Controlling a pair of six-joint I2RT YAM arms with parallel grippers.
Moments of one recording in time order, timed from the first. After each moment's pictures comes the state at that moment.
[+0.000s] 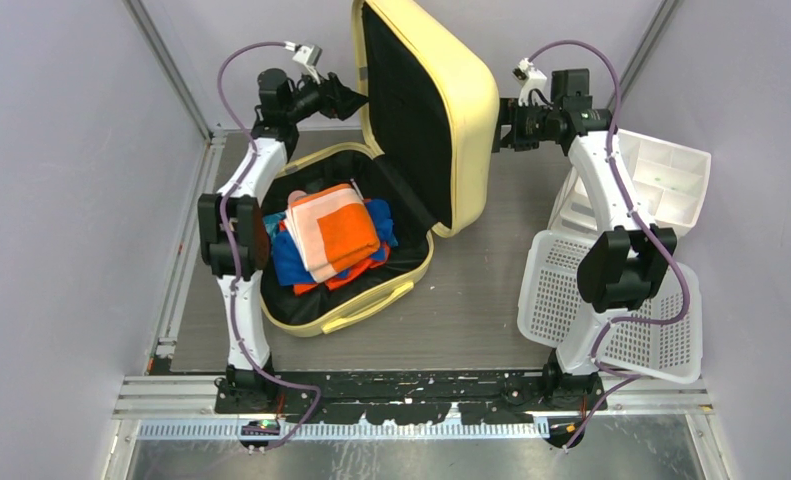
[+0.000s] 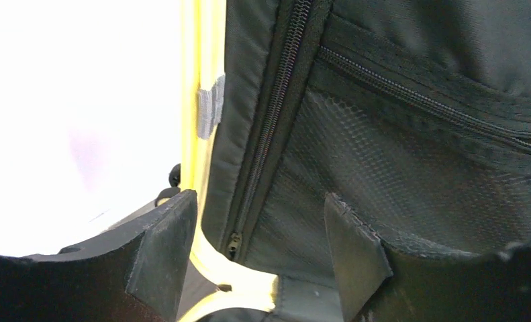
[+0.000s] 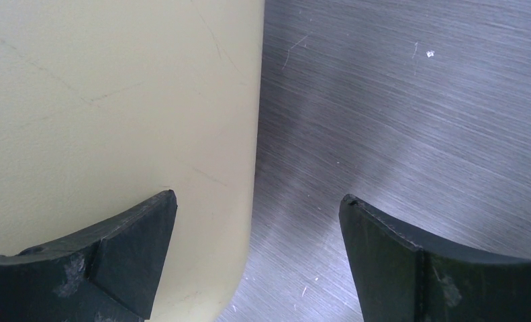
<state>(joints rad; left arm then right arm) -0.11 2.16 1.92 0.29 0.77 -0.32 0.06 1.83 1.85 -0.72 -0.63 0.03</state>
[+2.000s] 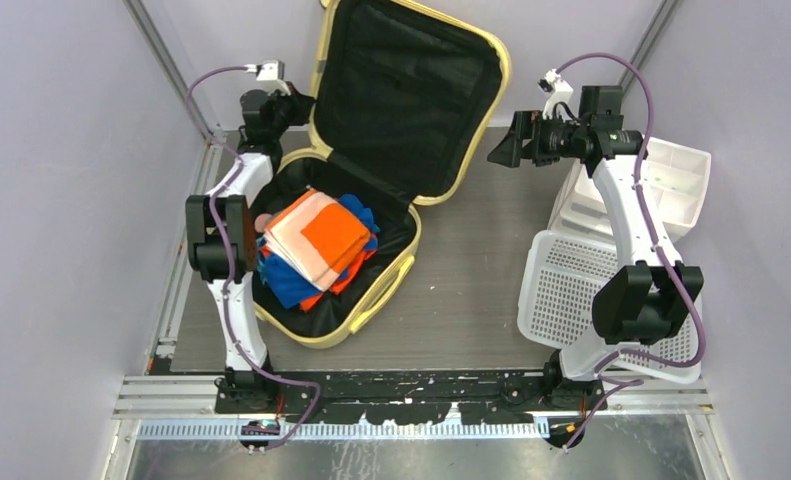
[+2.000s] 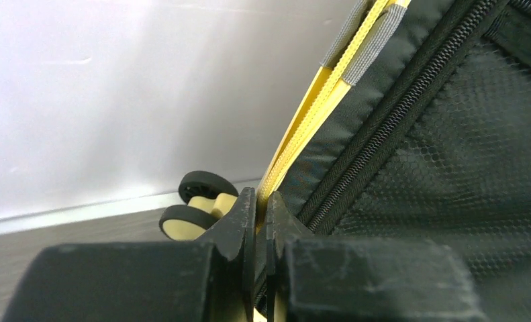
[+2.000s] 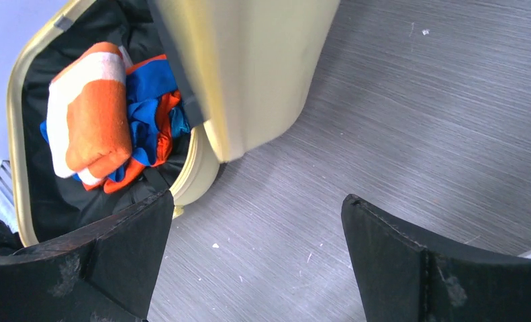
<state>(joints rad) -0.04 2.14 1.74 0.41 0.32 -0.26 -0.03 1.61 1.64 -0.70 -0.69 -0.01</state>
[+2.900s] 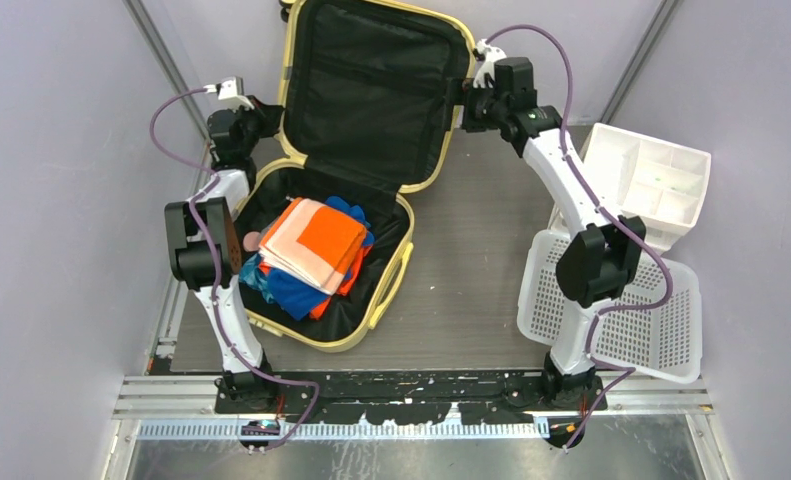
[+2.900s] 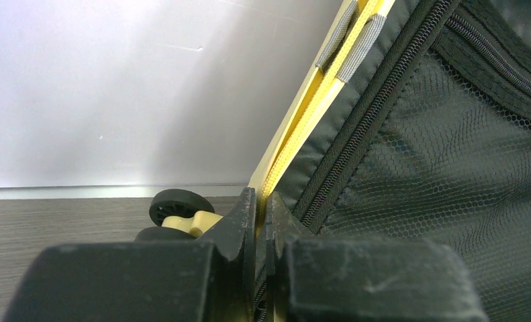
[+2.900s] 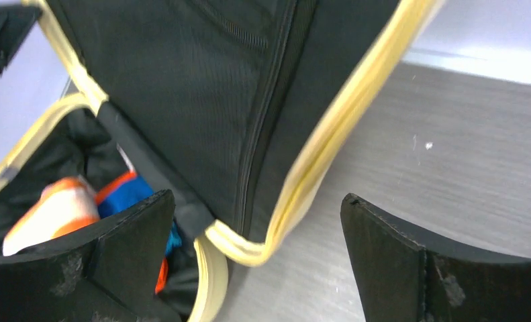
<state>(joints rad) 0.12 2.06 1.50 0.64 0.37 -0.39 0.25 1.89 1.91 -0.49 -0.31 0.22</state>
